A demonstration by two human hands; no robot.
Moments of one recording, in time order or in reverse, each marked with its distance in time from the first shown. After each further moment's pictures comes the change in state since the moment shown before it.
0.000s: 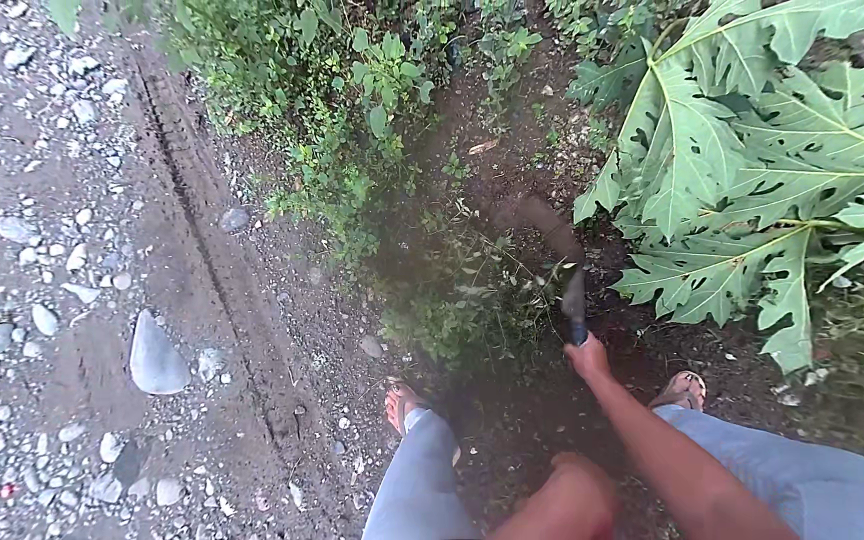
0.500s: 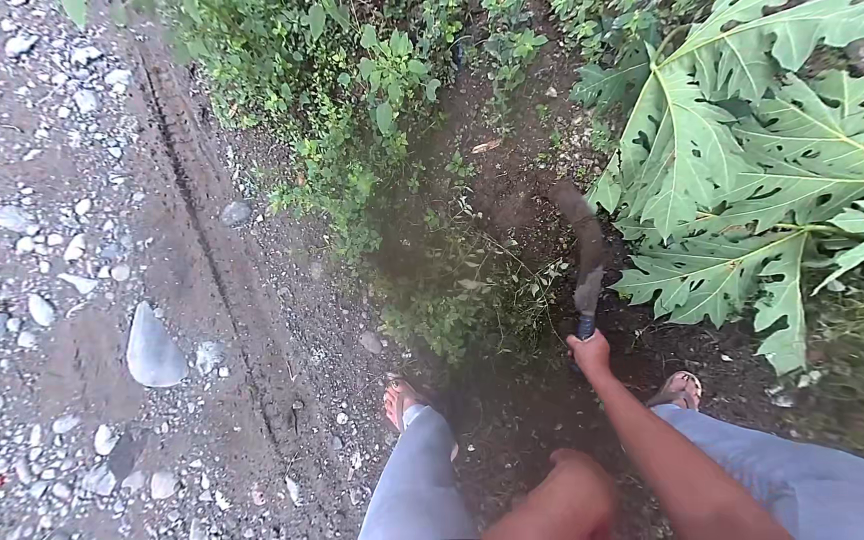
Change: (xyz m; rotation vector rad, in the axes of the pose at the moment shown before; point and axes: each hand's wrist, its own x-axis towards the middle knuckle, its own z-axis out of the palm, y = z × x) left_hand -0.006 0.004 0.005 -0.042 -0.008 -0.020; right_hand -0.006 -0.007 -0.005 0.136 0.087 0.040
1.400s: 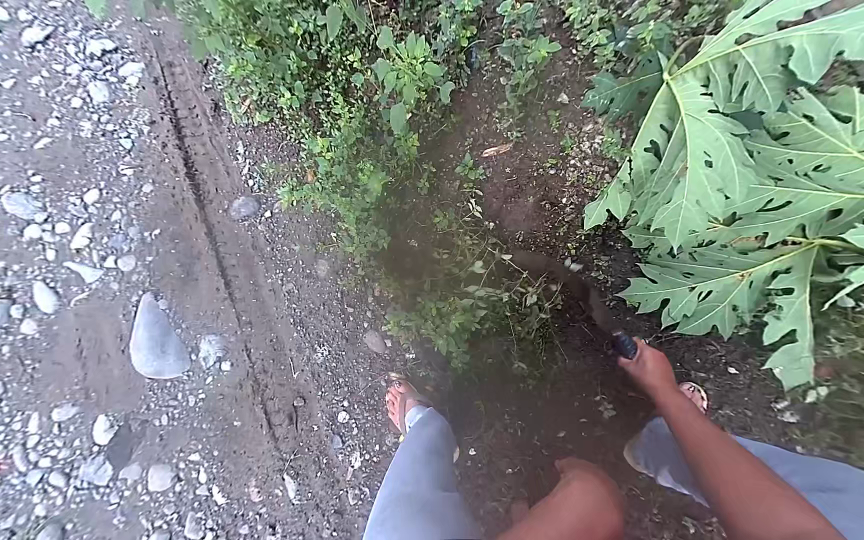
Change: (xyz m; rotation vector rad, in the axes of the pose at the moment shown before) left_hand -0.019 -0.004 -0.002 -0.108 0.049 0.003; right_hand 0.027 0.034 -0.079 -0.509 -0.057 -0.149
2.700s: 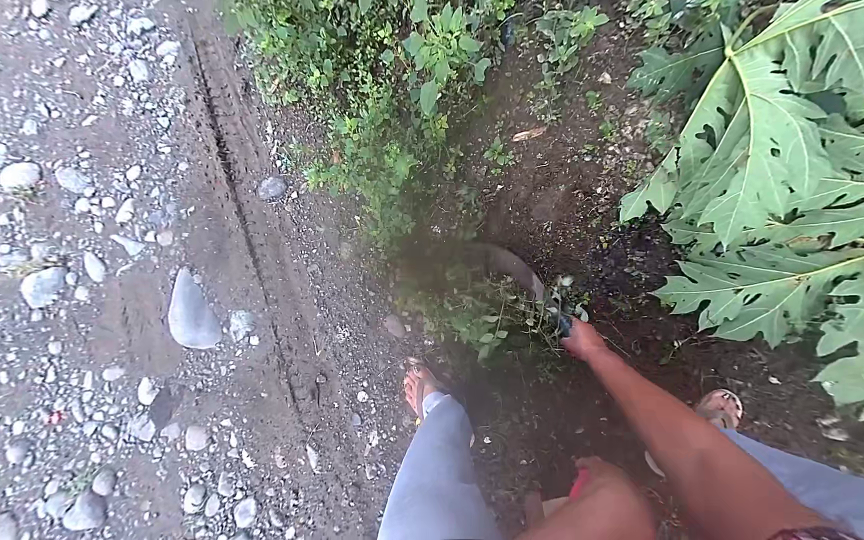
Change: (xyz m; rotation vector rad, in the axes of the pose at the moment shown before) left_hand 0.027 -0.008 0.009 0.119 -0.044 0.008; right_hand 0.025 -0.132 0.078 -0.040 -0.307 -0.114
